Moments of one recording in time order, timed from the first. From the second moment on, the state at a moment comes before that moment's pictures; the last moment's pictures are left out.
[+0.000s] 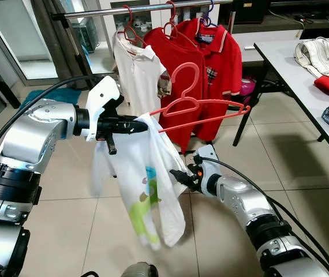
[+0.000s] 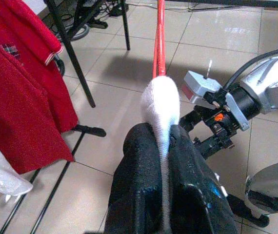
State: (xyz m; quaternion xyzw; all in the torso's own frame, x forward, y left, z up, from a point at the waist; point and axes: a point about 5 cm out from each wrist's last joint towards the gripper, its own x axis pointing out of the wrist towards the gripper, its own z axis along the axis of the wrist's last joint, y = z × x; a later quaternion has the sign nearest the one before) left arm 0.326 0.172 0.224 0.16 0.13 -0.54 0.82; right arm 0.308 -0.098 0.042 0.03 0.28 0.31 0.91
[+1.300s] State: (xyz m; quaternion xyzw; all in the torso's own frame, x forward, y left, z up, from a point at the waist) left arm 0.309 0.200 0.205 0.16 0.15 -0.52 0.83; right arm 0.300 -0.142 0.034 0.00 0.27 0.26 0.93
